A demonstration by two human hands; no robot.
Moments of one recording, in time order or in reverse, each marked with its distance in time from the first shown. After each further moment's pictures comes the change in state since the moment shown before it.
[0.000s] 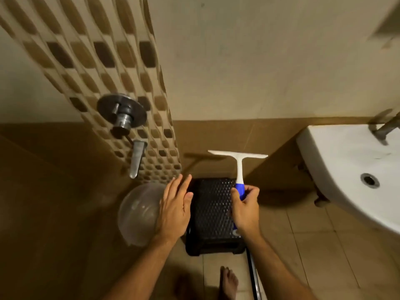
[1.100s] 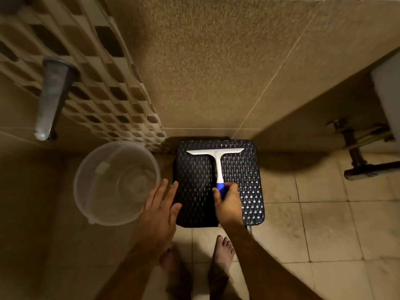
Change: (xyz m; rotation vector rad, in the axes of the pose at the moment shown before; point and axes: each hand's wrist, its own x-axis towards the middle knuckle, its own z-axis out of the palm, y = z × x) left_hand -0.029 -0.130 0.199 0.106 -0.306 -0.141; right_hand 0.119 0.273 0.076 -0.397 -0.152 0.258
